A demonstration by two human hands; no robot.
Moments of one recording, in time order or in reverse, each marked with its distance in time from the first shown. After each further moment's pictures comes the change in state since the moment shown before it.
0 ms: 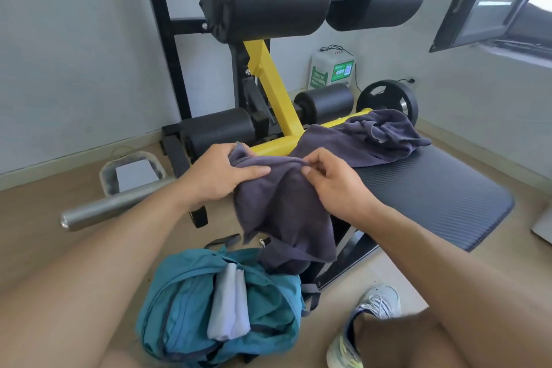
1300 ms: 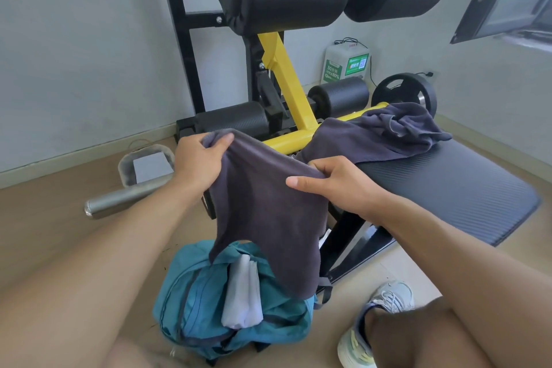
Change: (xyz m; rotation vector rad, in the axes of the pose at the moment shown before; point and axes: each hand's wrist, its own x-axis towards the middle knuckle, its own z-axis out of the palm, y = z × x) left_hand 0.001 -0.030 -0.015 -0.196 0.549 -0.236; right_hand -0.001 -0.009 0.006 0.093 -0.294 -0.001
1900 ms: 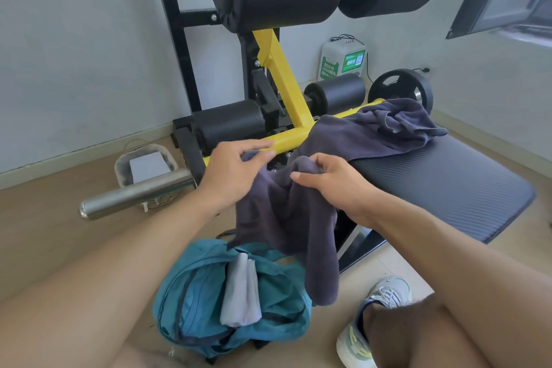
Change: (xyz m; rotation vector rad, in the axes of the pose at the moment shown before) left_hand -0.038 0.015 0.025 0.134 -0.294 0.341; right_hand 0.002 0.004 0.011 0.150 0.141 0.159
